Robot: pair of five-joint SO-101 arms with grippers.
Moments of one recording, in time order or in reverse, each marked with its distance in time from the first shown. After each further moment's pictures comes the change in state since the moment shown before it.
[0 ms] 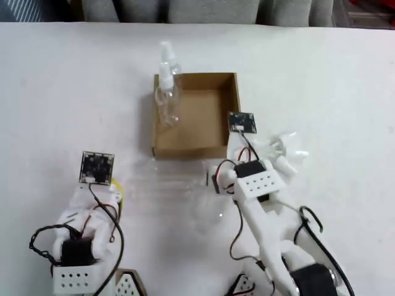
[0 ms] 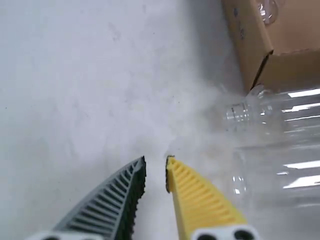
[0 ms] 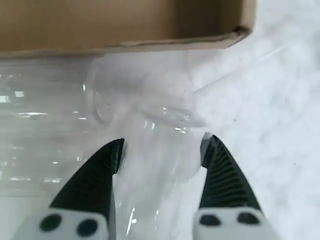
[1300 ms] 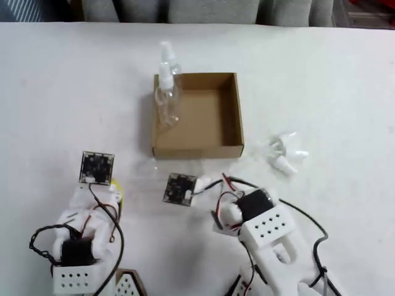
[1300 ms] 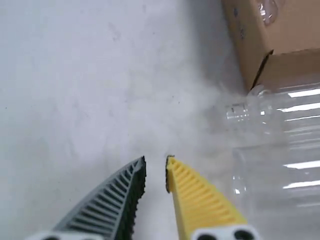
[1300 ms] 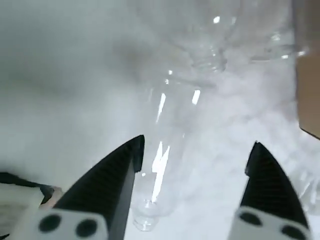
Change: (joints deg) left arm 0.0 0.0 0.0 0.0 0.0; right arm -8.3 -24.3 7.5 20.7 68.5
